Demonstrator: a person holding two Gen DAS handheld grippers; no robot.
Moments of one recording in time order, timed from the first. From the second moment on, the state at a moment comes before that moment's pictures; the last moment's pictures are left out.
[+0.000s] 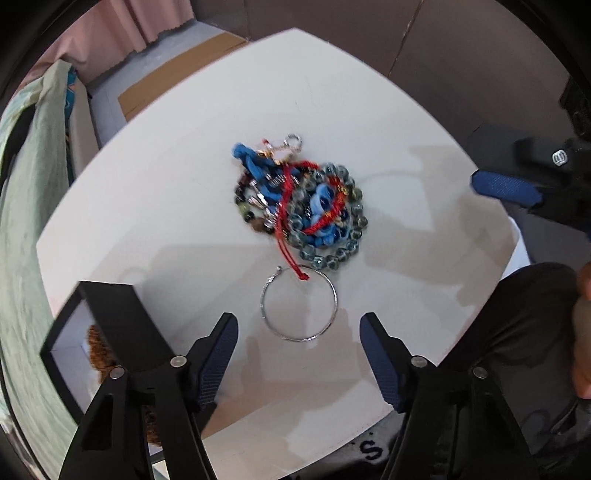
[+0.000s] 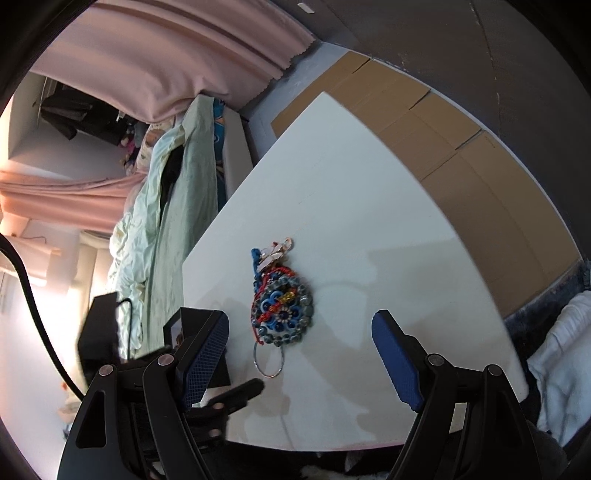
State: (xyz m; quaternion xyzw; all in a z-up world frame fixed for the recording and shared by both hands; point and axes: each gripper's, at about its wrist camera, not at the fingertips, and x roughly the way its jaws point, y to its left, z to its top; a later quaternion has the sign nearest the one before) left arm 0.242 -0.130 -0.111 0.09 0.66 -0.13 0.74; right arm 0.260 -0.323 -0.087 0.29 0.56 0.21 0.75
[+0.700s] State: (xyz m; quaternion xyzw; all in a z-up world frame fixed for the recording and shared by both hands) left arm 0.241 -0.139 -0.132 0.10 0.65 -0.11 0.74; right arm 0.259 -0.337 -0.085 0.29 0.55 0.21 0.75
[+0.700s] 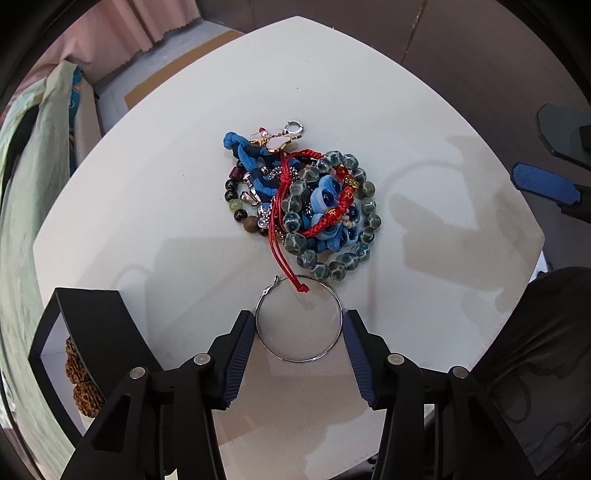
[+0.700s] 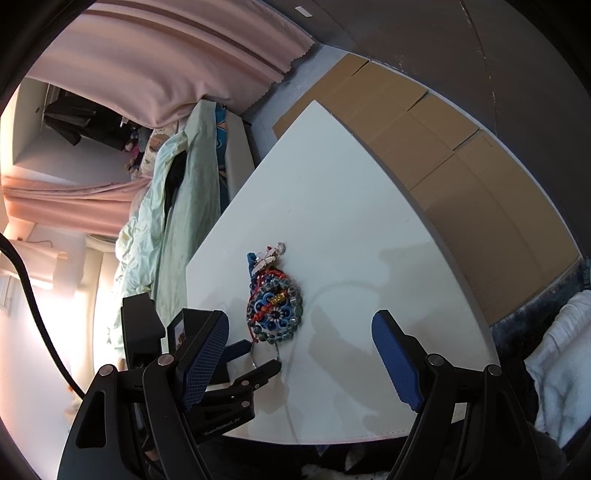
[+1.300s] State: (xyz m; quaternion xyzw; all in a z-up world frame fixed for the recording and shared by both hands) left arm 0.235 -0.083 -0.055 0.06 0.60 -0.10 0.79; right arm 0.261 -0.287 -0.089 0.24 0.57 0.23 0.75
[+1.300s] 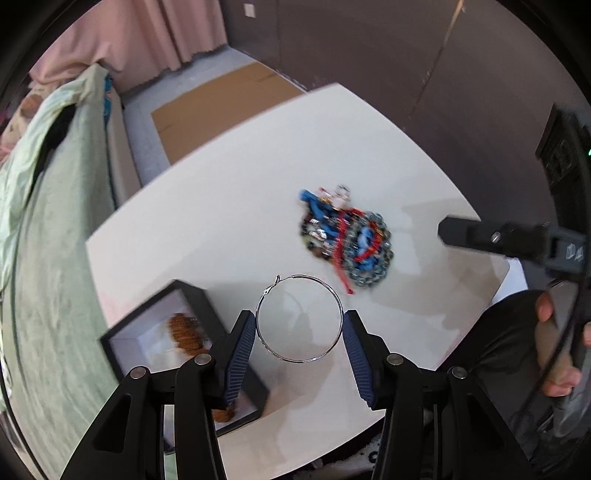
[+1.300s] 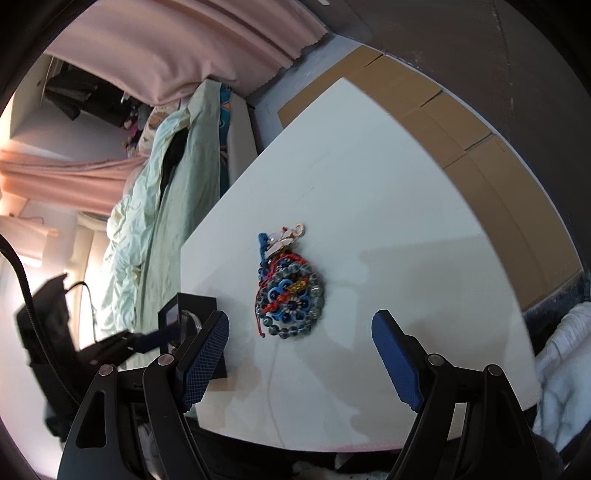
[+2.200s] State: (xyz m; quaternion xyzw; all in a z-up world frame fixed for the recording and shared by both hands) left arm 0.187 0.002 -0.039 0.00 0.58 -0.06 0.81; right arm 0.259 -0.201 -0.108 0.08 0.60 0.24 0.76
